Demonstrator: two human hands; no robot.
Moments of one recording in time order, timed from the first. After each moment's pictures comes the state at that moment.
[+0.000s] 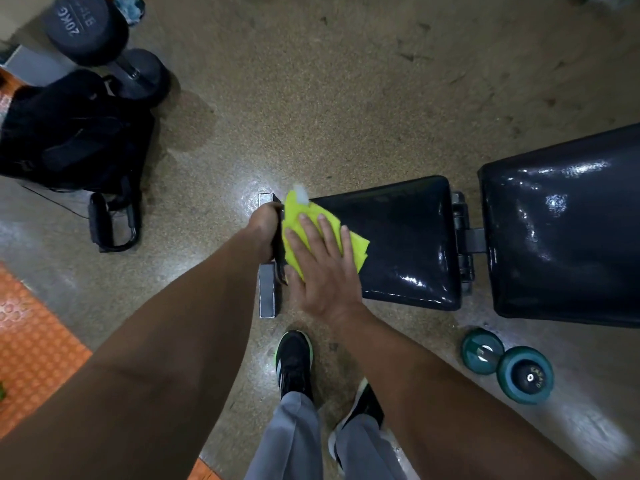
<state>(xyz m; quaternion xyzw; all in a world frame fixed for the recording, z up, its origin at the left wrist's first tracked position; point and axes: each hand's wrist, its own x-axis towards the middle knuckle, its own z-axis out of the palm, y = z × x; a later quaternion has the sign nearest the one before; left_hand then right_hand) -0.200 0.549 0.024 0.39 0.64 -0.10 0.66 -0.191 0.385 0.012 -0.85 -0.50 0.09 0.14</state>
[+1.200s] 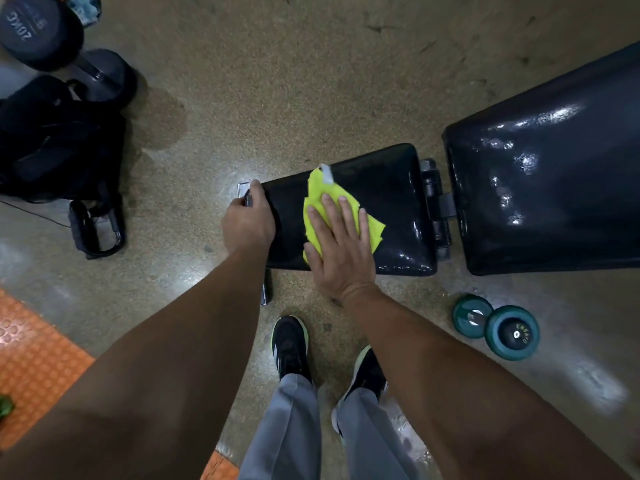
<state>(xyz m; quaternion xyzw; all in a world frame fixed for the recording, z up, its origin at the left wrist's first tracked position) -0.198 0.491 0.037 0.65 0.67 0.05 0.36 -0.158 0.326 -0.006 -0.89 -0.43 0.06 0.16</state>
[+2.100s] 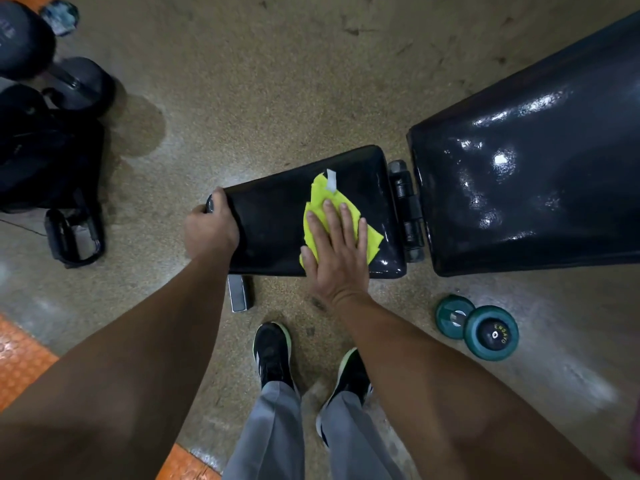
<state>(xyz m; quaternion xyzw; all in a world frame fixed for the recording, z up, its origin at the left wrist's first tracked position) -0.194 0.486 0.035 0.64 0.69 0.08 0.33 -0.138 0.287 -0.020 -0.91 -0.37 0.05 0.17</state>
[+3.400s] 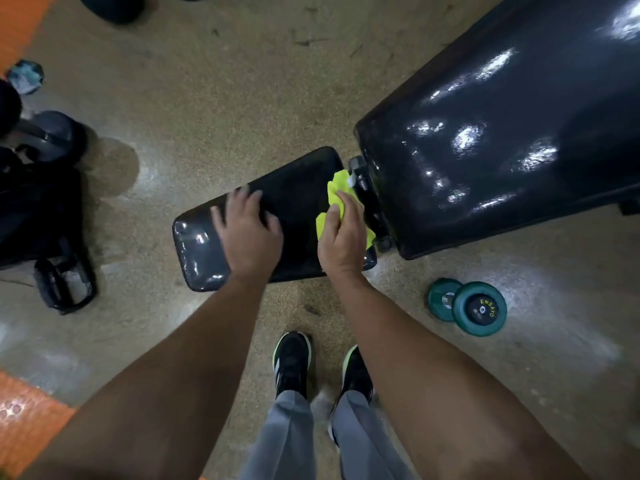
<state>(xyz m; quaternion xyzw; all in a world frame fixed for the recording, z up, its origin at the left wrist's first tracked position) -0.145 0.401 0.024 0.92 0.35 0.06 0.17 -0.091 0.271 0.003 -0.86 -0.03 0.06 0.50</state>
